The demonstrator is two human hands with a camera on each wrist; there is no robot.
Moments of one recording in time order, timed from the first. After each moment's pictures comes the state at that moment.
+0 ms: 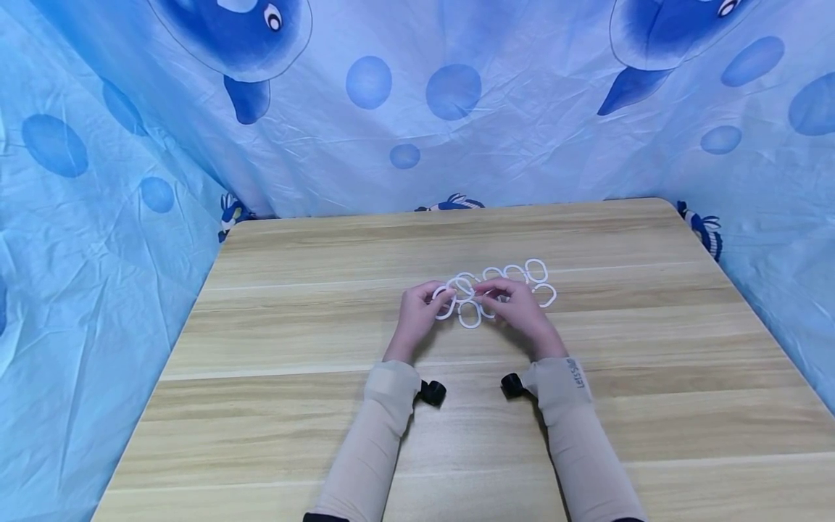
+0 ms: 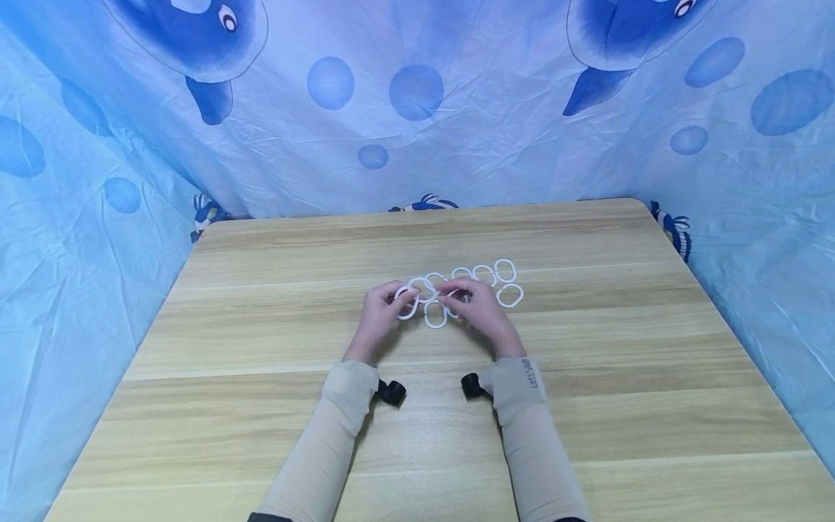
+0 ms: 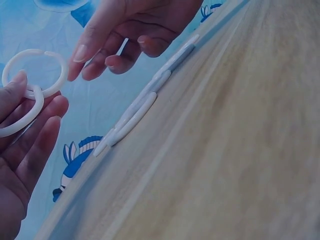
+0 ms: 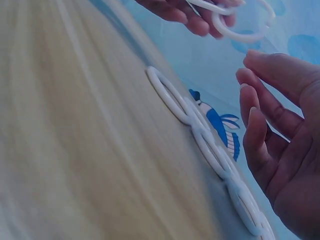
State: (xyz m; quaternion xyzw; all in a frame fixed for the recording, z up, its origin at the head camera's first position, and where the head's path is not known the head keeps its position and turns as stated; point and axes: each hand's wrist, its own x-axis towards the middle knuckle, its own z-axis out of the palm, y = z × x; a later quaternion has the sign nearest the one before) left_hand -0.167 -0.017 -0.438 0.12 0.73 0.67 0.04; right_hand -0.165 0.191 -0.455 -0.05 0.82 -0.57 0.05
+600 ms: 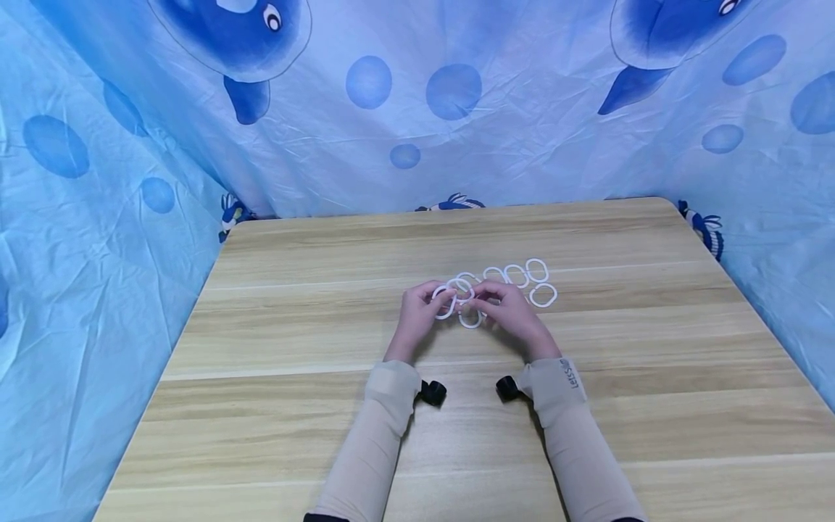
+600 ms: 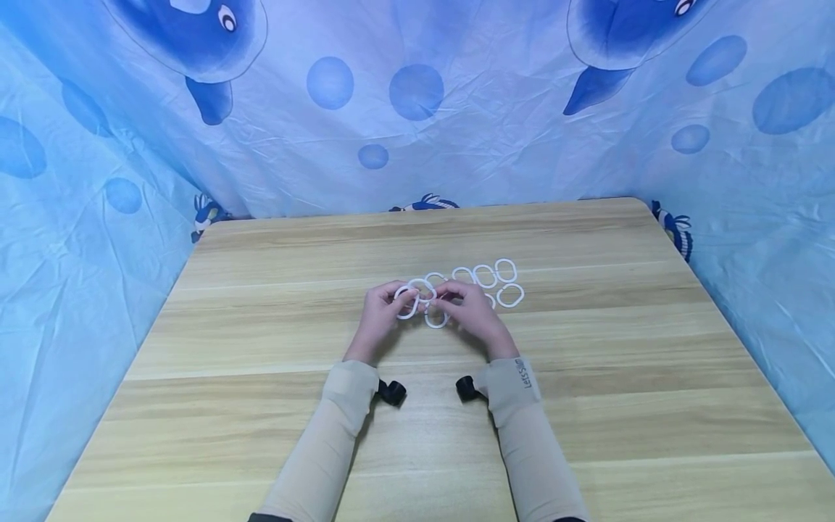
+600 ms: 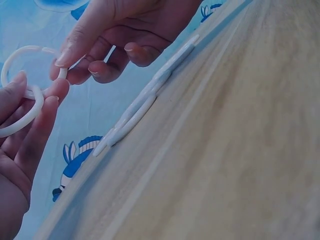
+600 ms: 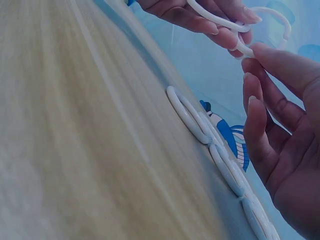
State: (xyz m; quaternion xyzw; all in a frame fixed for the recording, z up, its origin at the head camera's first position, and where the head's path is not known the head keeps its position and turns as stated) left_hand -0.179 -0.015 -0.461 0.12 0.72 0.68 0.04; right_hand -0.162 0.179 -0.454 -0.10 0.82 -0.56 0.05
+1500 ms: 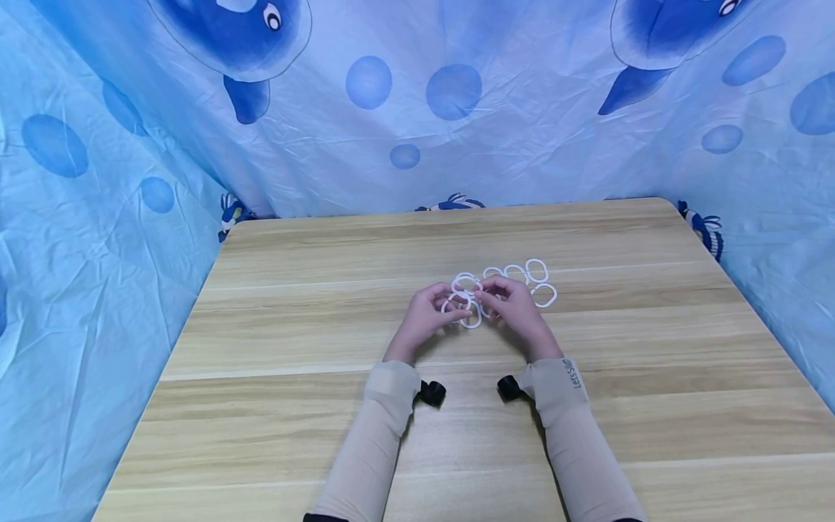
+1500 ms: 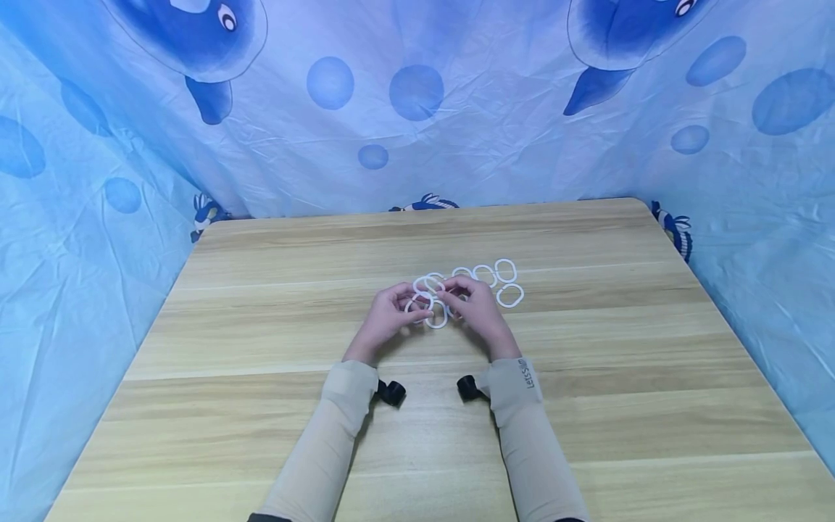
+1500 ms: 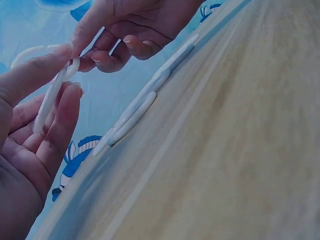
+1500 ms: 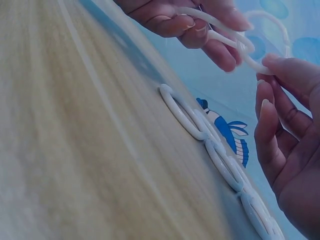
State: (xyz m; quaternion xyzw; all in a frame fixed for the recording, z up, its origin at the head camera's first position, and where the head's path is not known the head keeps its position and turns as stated) left_hand -0.178 -0.015 -0.461 0.16 0.74 0.64 0.15; right_hand -0.165 0.184 -0.455 -0.06 0.79 -0.61 0.02
